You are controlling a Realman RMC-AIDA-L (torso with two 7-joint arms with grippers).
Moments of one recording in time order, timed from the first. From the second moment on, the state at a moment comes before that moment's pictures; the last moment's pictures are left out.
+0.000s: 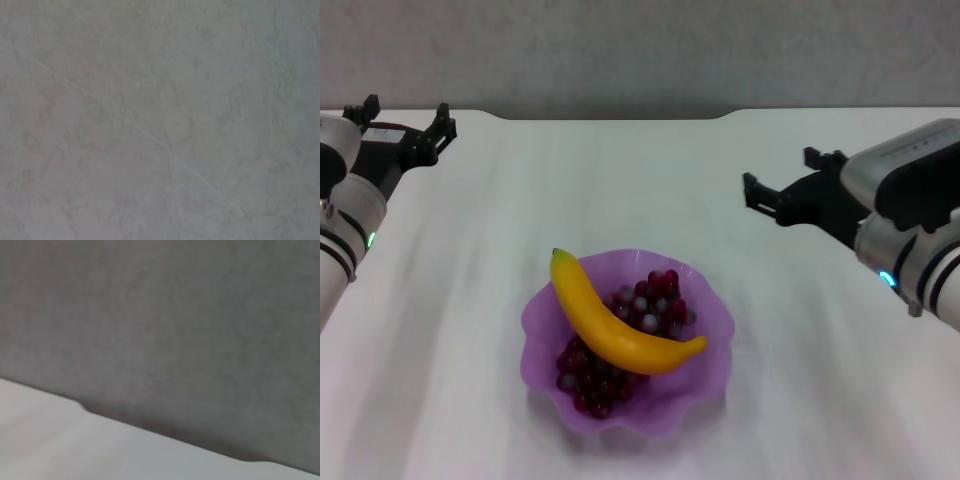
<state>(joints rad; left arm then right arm) -0.47 -2.03 1.77 0.69 -0.67 0.46 0.26 0.35 2.01 -1.94 -1.08 1.02 0.00 -0.68</state>
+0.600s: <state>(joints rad) -0.47 -2.03 1.77 0.69 -0.67 0.46 0.26 0.34 2.01 -1.96 -0.92 1.04 -0.32 -0.58</state>
